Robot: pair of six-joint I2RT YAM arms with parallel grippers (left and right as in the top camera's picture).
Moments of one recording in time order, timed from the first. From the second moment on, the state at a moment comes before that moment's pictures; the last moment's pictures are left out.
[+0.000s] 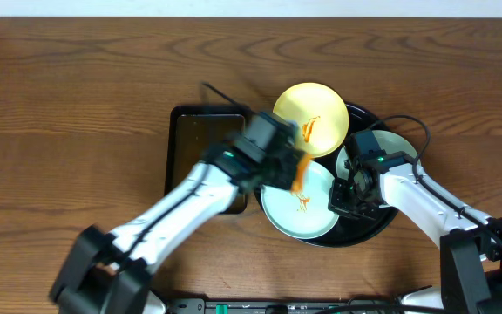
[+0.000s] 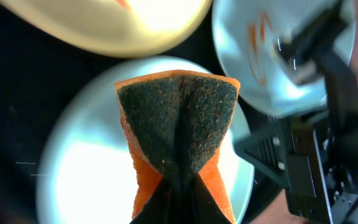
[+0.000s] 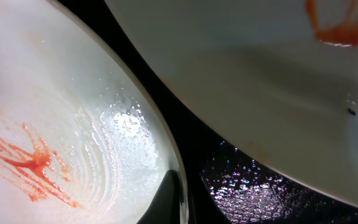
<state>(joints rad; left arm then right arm) -0.71 1.63 1.08 -0.48 0.30 -0.46 0.31 1.61 0.82 -0.76 -0.23 0.57</state>
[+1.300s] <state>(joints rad) -0.78 1.80 1.10 -0.58 0.38 -0.27 0.31 1.61 0.82 -0.78 -0.23 0.57</state>
